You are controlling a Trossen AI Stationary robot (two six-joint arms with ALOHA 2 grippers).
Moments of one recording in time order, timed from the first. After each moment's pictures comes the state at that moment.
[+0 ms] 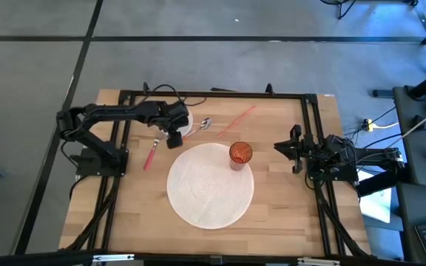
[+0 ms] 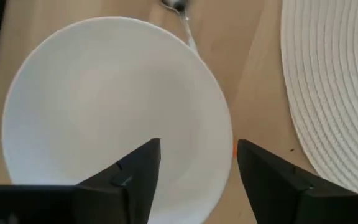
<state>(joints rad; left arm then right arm) 0.42 1.48 0.95 -0.70 -0.09 0.15 0.00 0.00 0.01 0.08 0.11 0.10</state>
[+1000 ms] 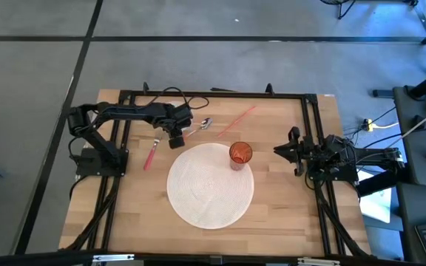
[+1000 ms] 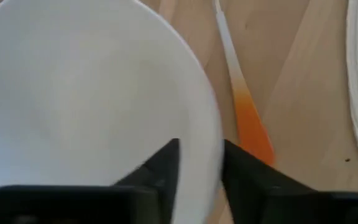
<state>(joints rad) 0.43 1.59 0.95 -0.66 -0.19 0.14 0.00 0.00 0.01 0.07 0.02 0.13</state>
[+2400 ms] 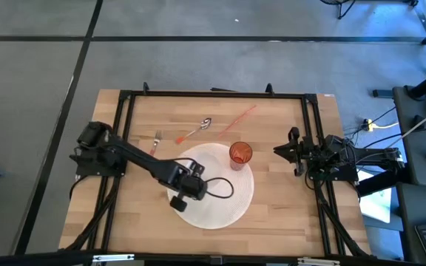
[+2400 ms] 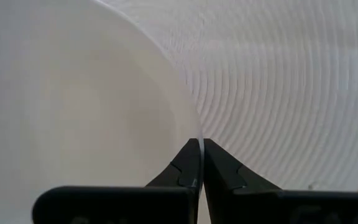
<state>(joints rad) -0.35 1.79 1.24 -0.69 -0.16 0.13 0.00 0.00 0.01 0.06 0.03 0.13</state>
